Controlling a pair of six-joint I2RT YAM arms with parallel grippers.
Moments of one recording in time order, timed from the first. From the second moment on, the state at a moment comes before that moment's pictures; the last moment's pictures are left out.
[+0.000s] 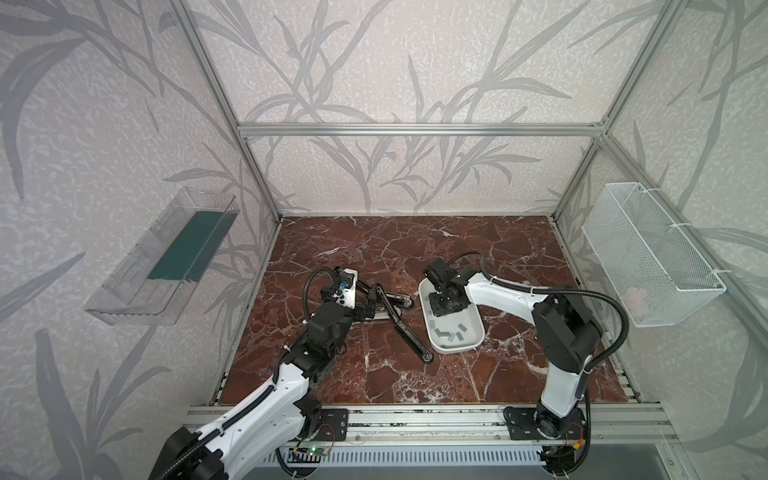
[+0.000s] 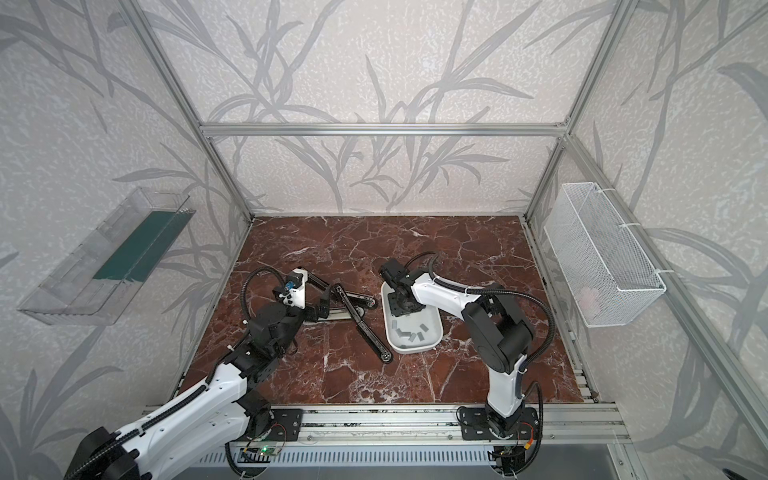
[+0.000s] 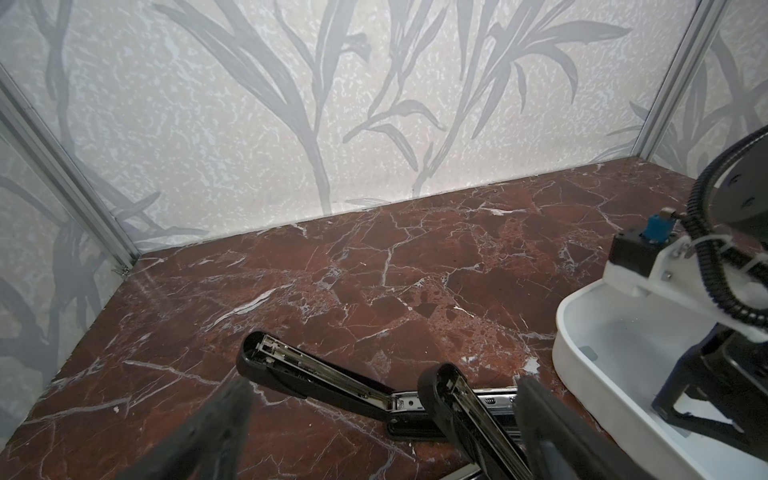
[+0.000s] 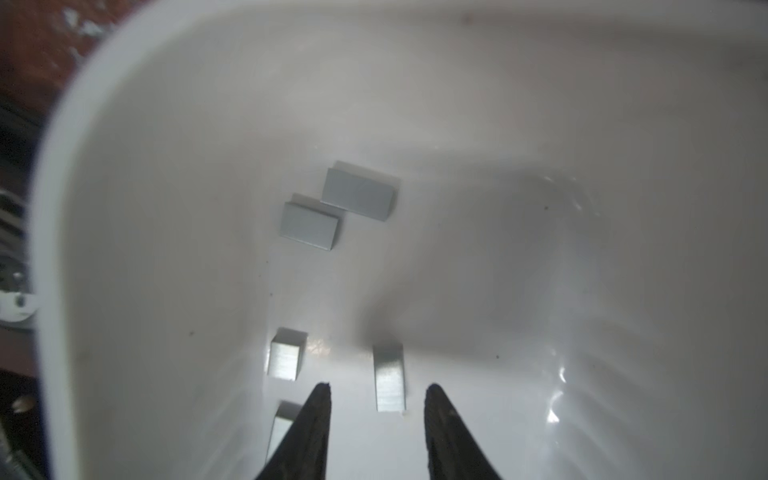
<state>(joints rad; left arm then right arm) -0.51 0.83 0.34 0.33 -0.31 0.00 0.71 1.90 1.27 -0.68 0.12 0.46</state>
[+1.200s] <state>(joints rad) -0.50 1.07 0.32 0.48 -0.15 -0.36 0.71 1.88 1.19 -0.63 0.14 0.42</state>
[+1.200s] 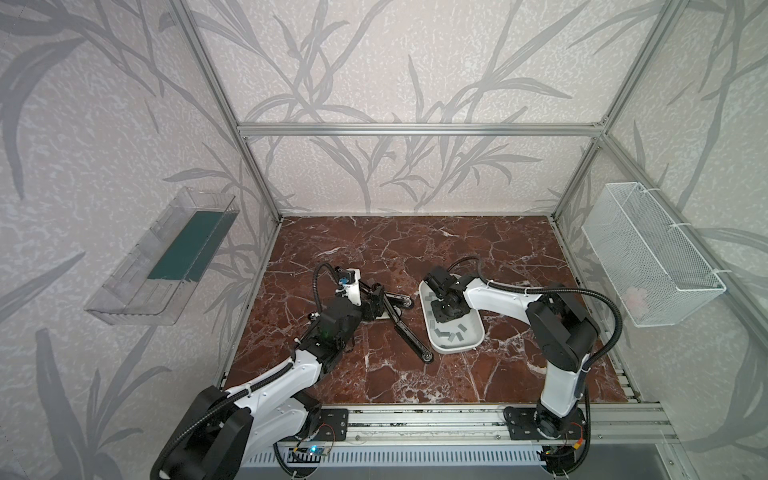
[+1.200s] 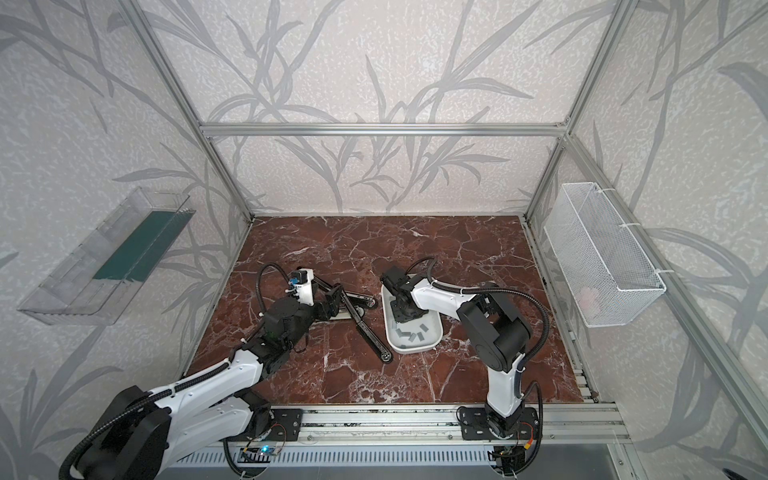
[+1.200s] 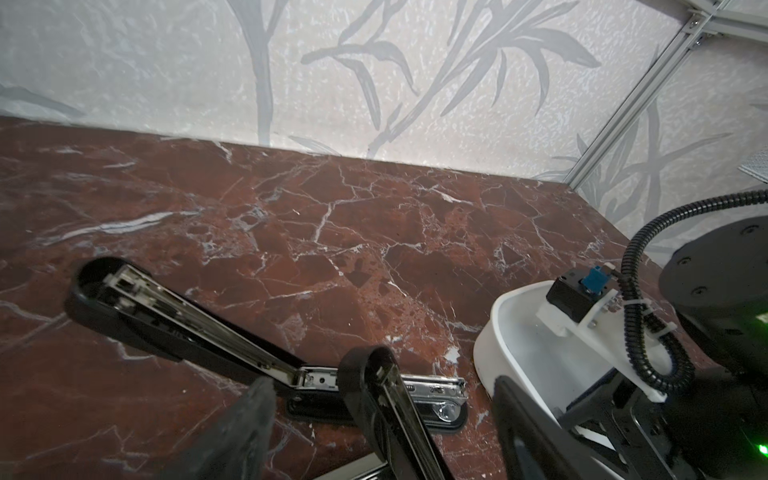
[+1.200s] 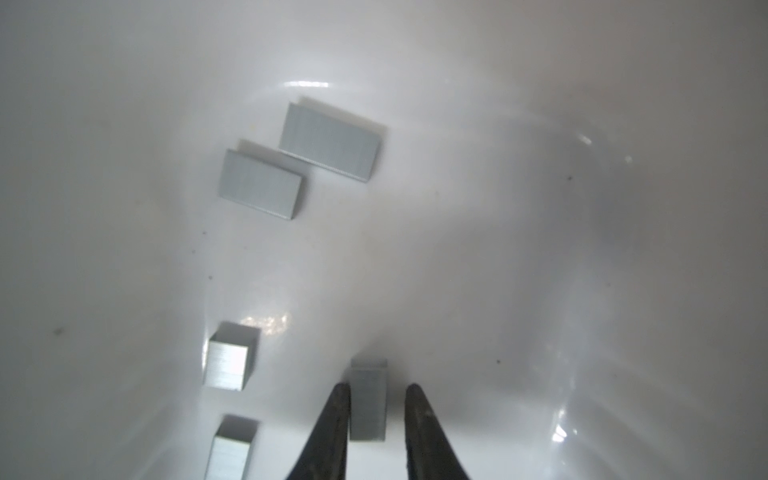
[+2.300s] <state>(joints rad) -0.51 0.72 0.40 0.10 -0.26 -0.39 0.97 1.67 1.29 -0.66 0.06 0.30</state>
